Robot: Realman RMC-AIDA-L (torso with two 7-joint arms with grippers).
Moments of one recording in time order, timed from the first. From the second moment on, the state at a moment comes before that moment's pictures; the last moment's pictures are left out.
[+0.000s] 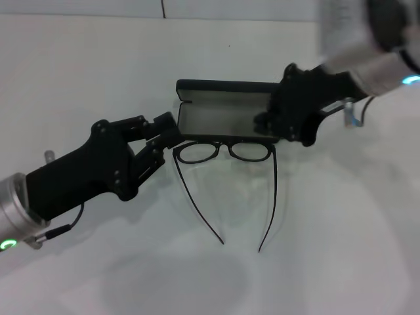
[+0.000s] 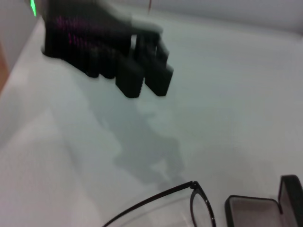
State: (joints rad) left arm -0.29 -2.08 1.02 0.42 1.29 1.78 -0.98; right arm 0.75 2.02 -1.50 -1.41 -2.25 -1.49 2.00
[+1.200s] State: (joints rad) left arm -0.17 -2.07 0.98 0.42 1.35 1.80 -0.91; right arm 1.25 2.03 -1.89 -0.76 -2.18 -1.14 1.99
